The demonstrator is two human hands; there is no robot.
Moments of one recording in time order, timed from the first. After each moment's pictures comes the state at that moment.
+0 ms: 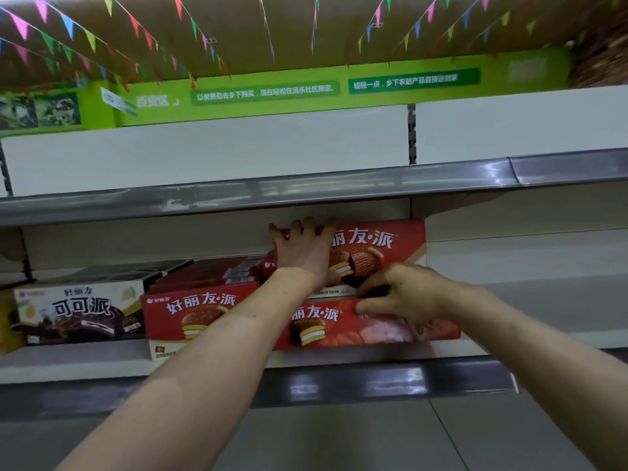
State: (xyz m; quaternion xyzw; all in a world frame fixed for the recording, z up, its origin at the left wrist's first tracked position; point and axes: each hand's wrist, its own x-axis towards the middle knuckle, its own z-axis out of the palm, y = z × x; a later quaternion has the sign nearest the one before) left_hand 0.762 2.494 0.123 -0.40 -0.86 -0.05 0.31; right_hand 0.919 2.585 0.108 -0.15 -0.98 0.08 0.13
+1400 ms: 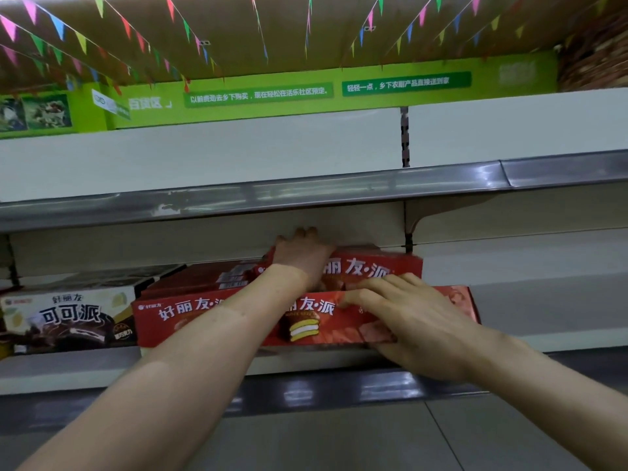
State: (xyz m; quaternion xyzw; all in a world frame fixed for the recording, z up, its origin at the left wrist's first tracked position) left_hand 0.760 2.495 0.134 -0.46 -0.85 0.06 0.26; right_hand 0.951 2.567 0.073 0.05 -0.93 -0.16 0.32
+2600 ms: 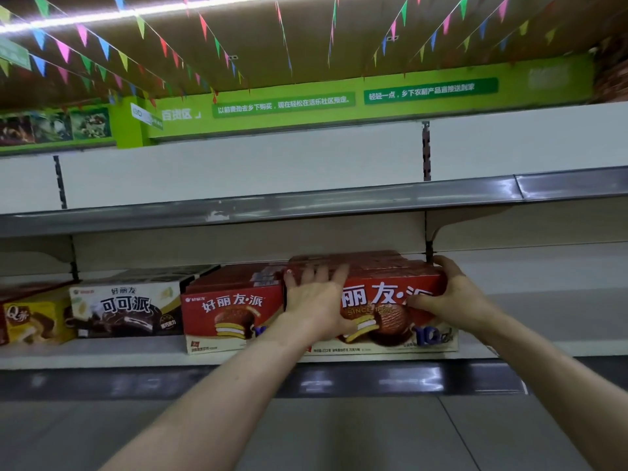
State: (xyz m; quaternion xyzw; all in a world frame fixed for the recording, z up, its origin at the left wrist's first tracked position) left_hand 0.801 2.437 0.094 -0.44 -0.88 -0.05 0.17; right_hand 0.936 2.607 0.077 -0.24 -0.81 0.42 0.33
